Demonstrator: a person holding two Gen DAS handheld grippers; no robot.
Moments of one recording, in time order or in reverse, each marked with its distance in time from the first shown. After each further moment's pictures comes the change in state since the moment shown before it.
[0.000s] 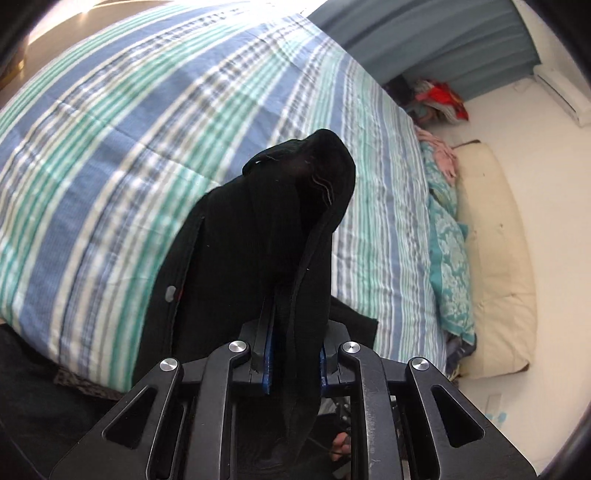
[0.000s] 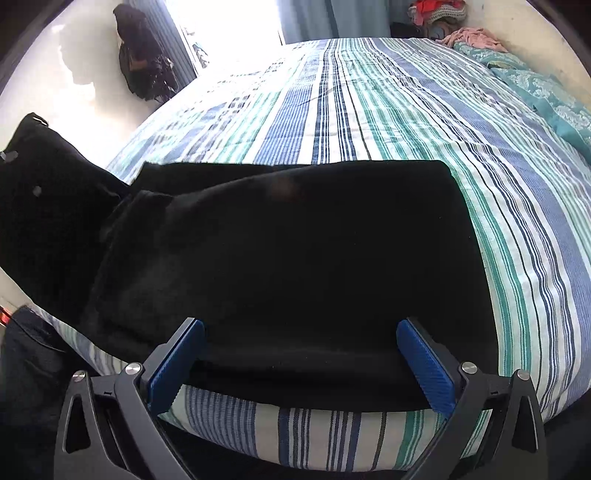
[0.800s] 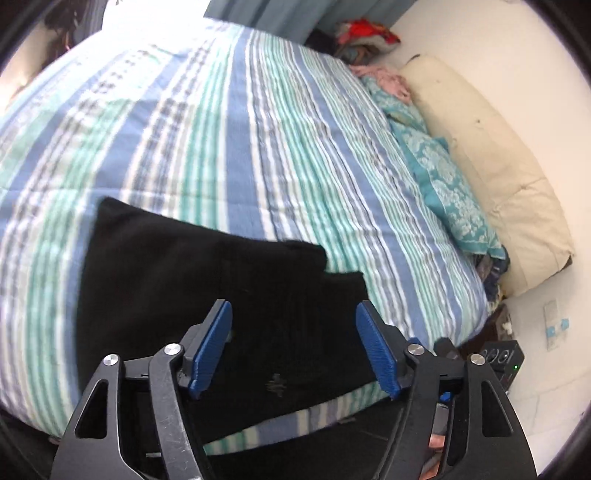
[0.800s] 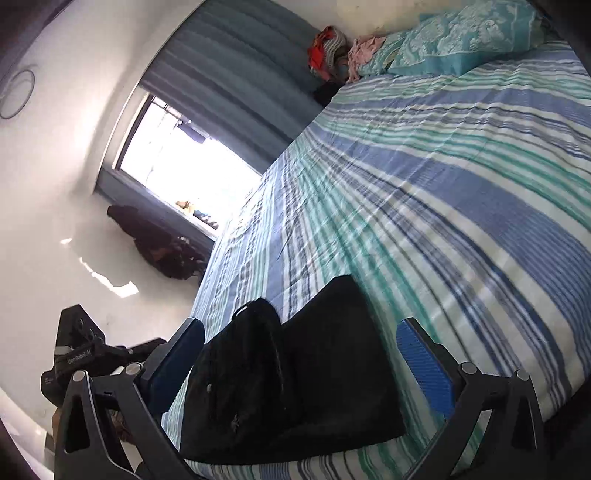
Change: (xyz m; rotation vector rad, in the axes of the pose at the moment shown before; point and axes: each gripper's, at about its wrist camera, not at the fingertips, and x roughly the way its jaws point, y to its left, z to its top) left arm 0.070 -0.088 -0.077 0.399 -0.039 0.060; right arm -0.081 -0.126 0.001 0.510 -0.405 0.344
